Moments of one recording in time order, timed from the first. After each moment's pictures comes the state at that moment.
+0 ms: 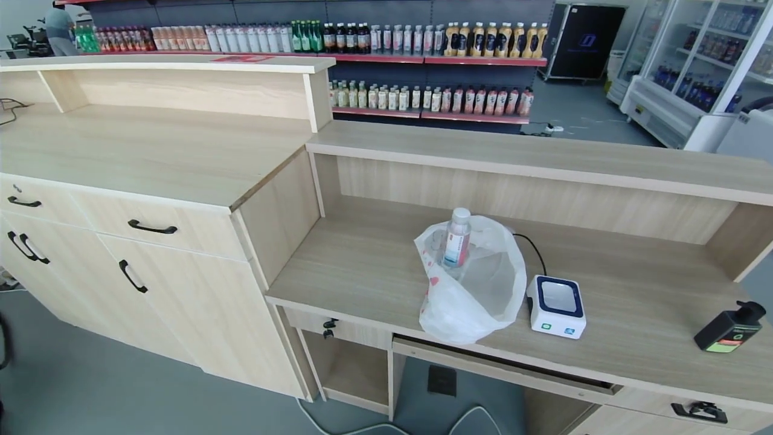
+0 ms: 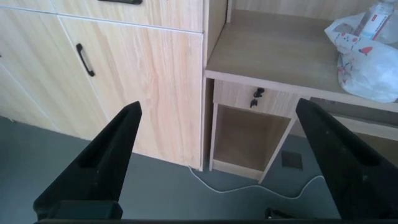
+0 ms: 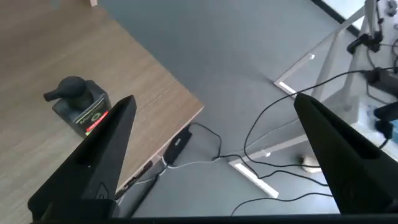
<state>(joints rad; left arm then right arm) 0.00 0.00 0.00 0.00 0.00 0.00 -0.78 1.67 -0.60 -0.71 -0.36 -0.04</state>
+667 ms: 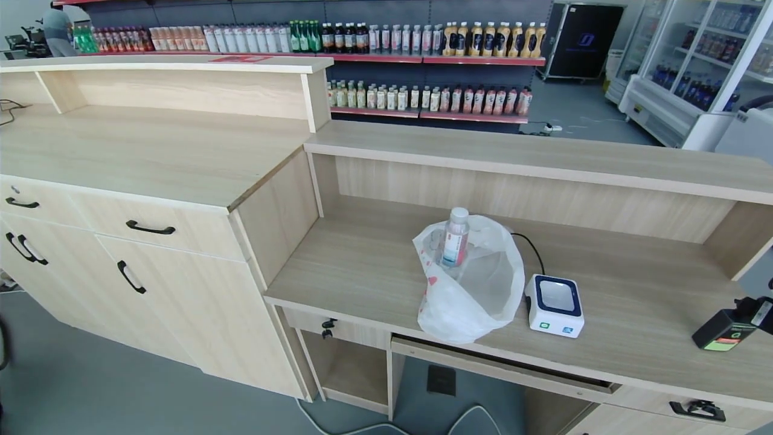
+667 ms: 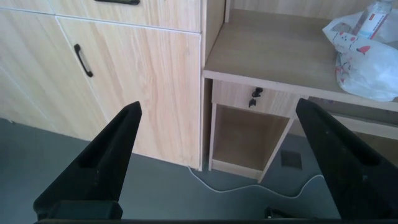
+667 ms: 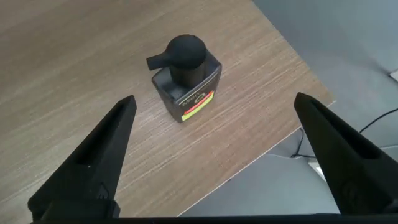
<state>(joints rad) 0.00 0.00 0.00 0.00 0.00 0.00 -0.64 2.06 -0.70 -0.91 -0.13 0.11</state>
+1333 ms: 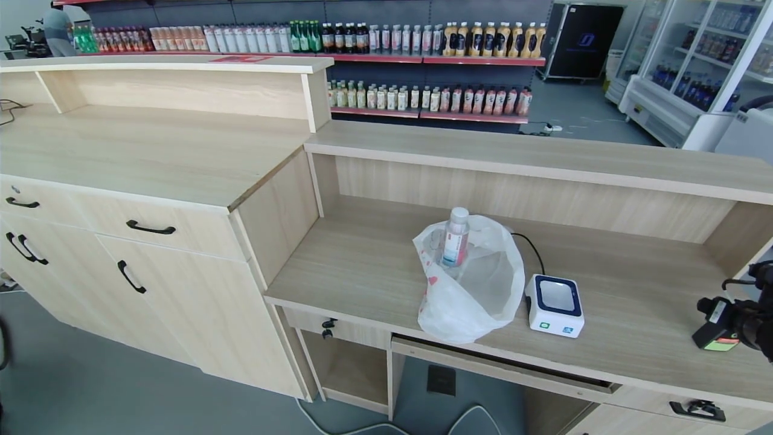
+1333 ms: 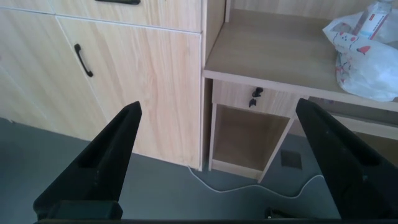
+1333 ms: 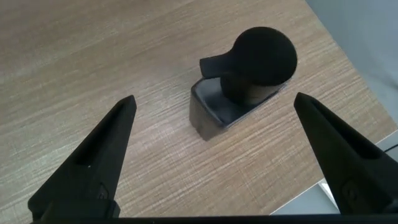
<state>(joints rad) 0.00 0.00 0.00 0.00 0.00 0.00 -0.57 2.29 -0.87 -0.96 -0.14 0.07</state>
